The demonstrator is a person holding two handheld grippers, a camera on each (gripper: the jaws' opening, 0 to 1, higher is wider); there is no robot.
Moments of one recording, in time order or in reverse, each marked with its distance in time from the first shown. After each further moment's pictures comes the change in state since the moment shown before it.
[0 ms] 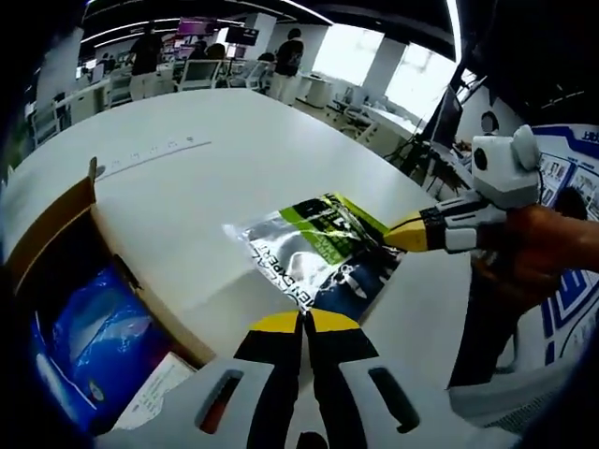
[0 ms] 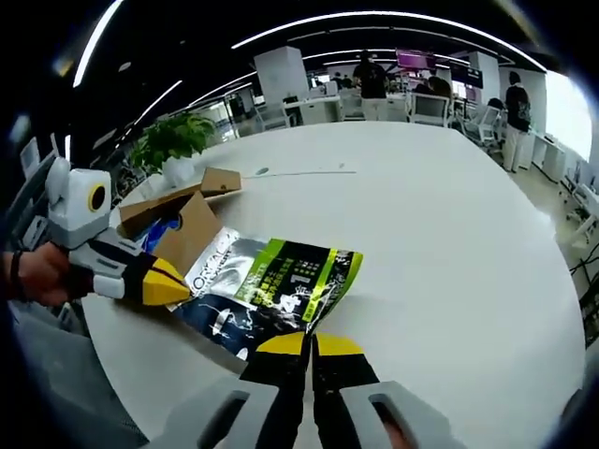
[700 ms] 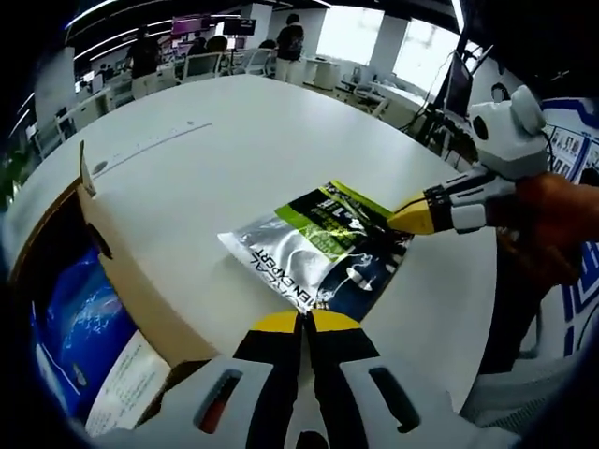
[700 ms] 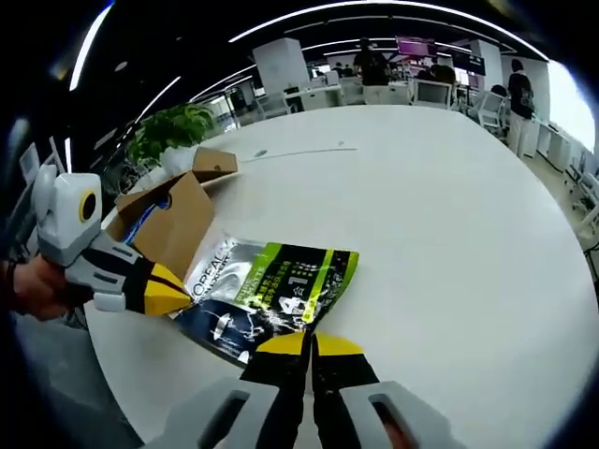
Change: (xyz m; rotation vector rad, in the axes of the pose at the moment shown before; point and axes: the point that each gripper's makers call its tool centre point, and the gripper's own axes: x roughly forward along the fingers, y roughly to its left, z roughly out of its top) left arm 0.021 0.005 -0.034 0.054 0.086 0.113; right arm 0.020 -0.004 -0.023 0.022 0.043 0.028
